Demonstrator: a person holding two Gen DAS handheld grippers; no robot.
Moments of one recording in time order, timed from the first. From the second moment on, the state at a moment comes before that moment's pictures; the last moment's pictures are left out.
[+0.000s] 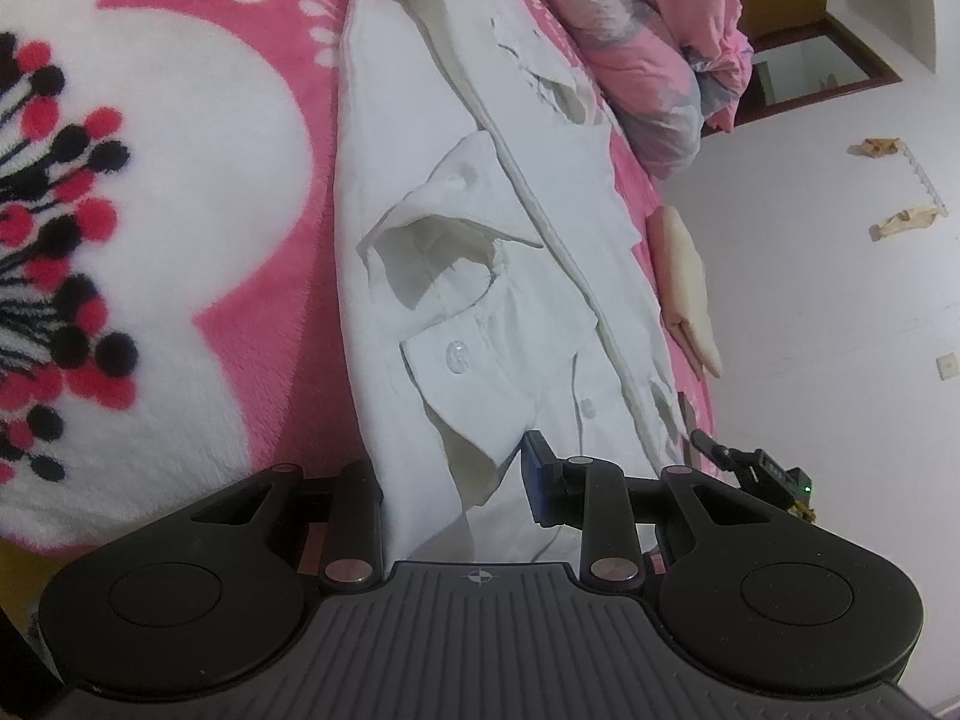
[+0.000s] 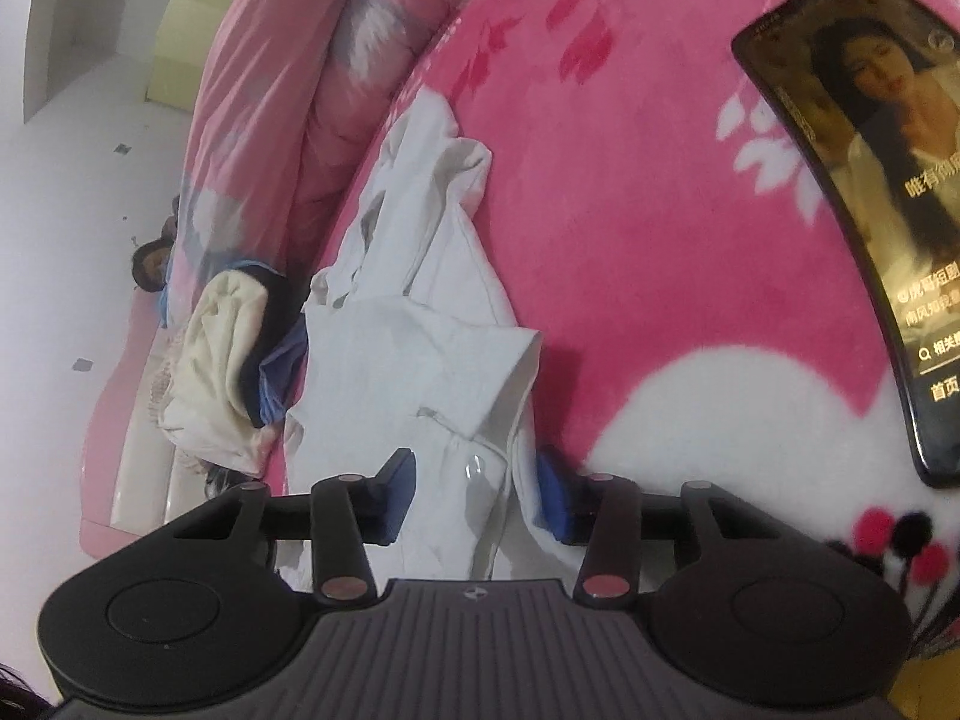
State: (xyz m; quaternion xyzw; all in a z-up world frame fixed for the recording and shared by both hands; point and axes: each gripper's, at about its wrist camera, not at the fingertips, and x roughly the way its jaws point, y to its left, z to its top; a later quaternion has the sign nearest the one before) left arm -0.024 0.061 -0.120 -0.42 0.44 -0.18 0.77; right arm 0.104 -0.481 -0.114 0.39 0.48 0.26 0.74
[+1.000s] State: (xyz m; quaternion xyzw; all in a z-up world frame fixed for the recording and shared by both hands) left arm 0.005 0.082 -0.045 -0.35 0.31 -0.19 0.86; right arm 0.113 -0.434 -0.056 0.39 0.37 0.32 0.78
